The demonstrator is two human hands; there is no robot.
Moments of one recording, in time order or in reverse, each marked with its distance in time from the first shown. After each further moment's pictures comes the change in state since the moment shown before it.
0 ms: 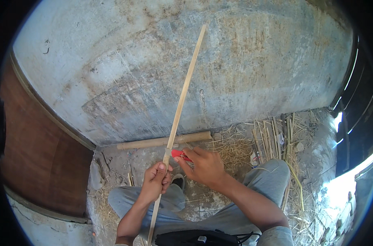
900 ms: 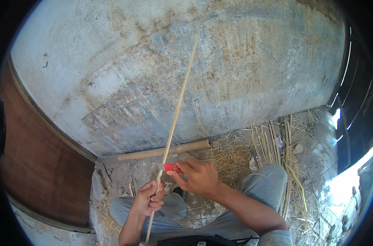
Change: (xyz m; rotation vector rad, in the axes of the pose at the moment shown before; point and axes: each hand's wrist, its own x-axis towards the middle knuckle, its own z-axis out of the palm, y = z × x) left_hand -0.020 0.009 -0.023 -0.562 -0.382 -0.331; right_hand 0.001 -0.007 -0.009 -0.016 0.001 -0.091
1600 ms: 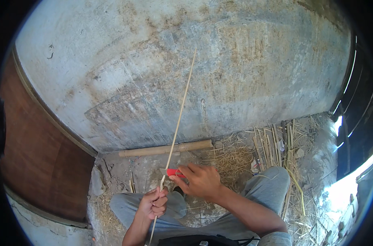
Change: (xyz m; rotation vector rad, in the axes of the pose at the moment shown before) left_hand -0.008 -0.035 -0.038 -0.338 -0.101 -0.034; right_hand -0.005 -0.011 0.010 -0.046 -0.058 -0.053
